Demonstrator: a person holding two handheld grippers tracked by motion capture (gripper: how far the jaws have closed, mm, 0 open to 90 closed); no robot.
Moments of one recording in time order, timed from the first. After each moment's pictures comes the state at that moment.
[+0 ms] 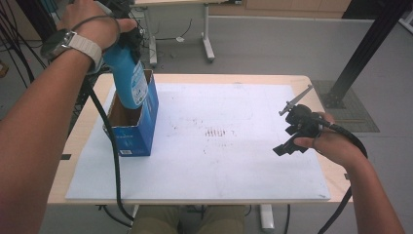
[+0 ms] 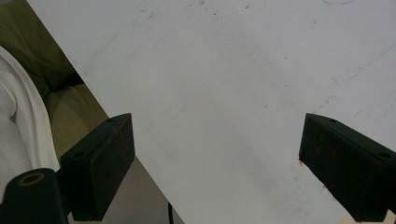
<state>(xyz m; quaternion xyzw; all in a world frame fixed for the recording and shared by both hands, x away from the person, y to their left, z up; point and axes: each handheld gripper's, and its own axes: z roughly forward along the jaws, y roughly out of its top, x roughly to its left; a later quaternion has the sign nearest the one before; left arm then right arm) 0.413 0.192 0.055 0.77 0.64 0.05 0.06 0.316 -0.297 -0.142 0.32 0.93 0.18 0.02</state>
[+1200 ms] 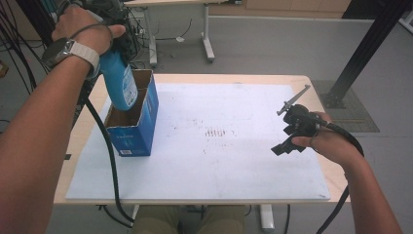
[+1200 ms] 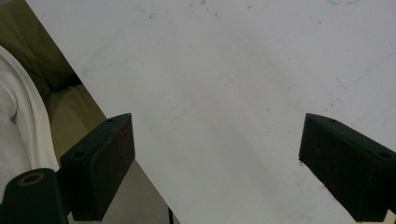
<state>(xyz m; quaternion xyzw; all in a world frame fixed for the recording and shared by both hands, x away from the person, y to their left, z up) 0.419 0.213 0.035 0.73 0.67 0.07 0.06 0.322 -0.295 -0.148 0.32 0.93 0.18 0.02</state>
